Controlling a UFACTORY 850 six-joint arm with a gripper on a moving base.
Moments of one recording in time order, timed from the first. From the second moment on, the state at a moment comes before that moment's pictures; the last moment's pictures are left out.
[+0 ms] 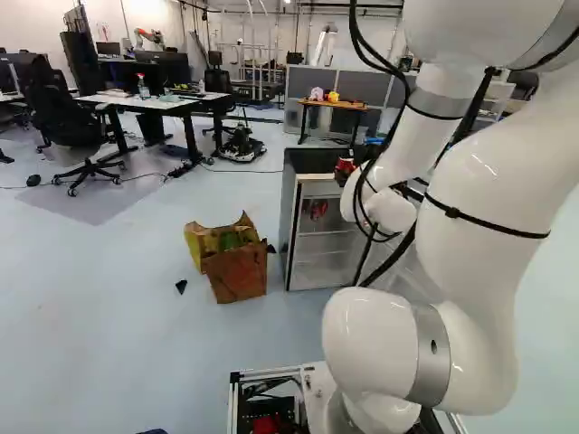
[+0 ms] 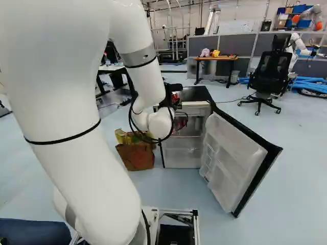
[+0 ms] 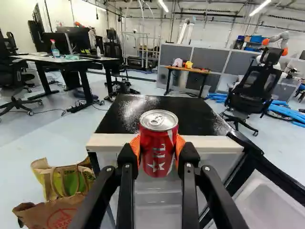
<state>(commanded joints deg) -21.4 -9.0 -26.5 -19.3 65.1 0.0</state>
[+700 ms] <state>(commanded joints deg) -19.5 -14.1 -33.6 -19.3 64.0 0.0</state>
